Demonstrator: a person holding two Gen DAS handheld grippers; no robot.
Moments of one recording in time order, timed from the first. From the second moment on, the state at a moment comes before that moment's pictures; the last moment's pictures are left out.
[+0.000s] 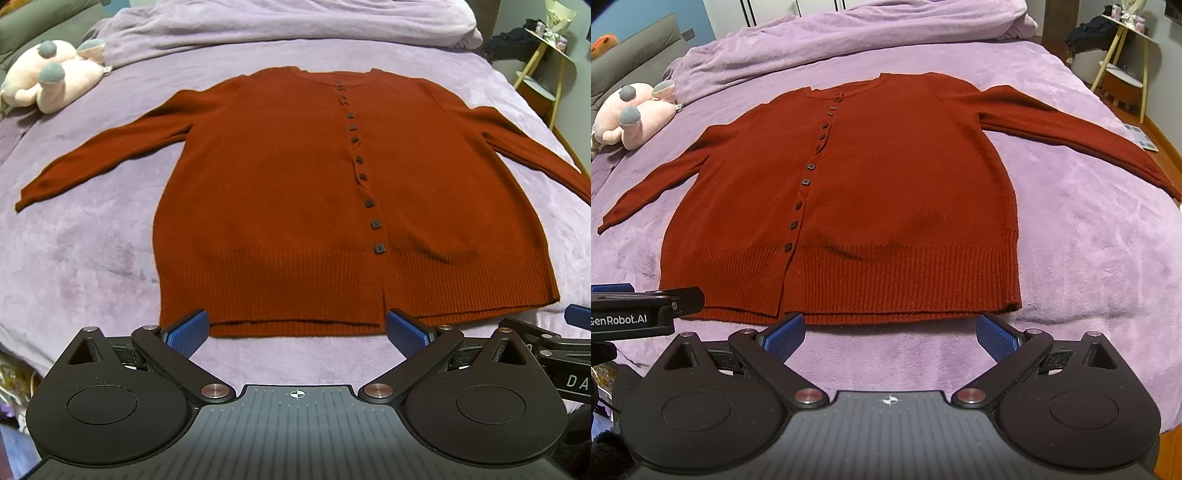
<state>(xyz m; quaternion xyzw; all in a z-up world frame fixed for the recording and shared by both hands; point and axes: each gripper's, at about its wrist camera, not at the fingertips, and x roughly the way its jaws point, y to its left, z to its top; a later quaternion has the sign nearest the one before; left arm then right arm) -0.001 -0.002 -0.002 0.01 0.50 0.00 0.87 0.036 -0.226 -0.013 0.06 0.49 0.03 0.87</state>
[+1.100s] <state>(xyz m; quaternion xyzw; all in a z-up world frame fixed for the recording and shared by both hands) 0.000 -0.003 -0.005 0.01 0.51 0.00 0.86 0.038 -0.230 -0.010 0.05 0.49 0.03 0.87</state>
